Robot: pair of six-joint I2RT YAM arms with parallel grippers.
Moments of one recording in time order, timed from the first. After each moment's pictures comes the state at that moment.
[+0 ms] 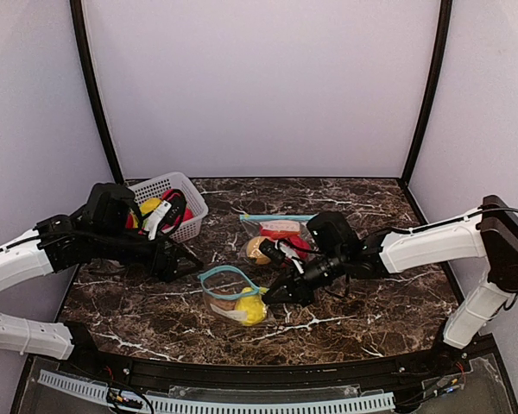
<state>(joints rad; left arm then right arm) -0.76 0.97 0.84 -0.54 0.31 -0.25 0.94 1.61 0.86 0.06 -0.77 0.07</state>
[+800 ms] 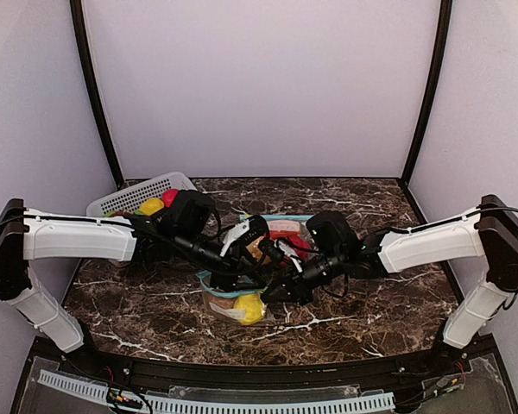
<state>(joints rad) -0.89 1.53 0.98 -0.09 0.70 0.10 0.94 1.62 0.87 0.08 -0.76 0.10</state>
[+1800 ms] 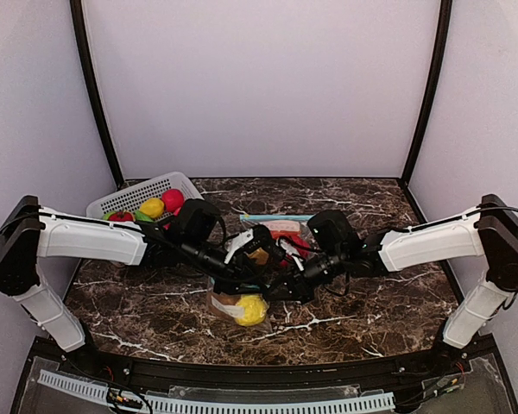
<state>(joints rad) -0.89 1.60 0.95 -0.04 0.71 0.09 0.91 1.62 0.87 0.06 -0.76 0.11</state>
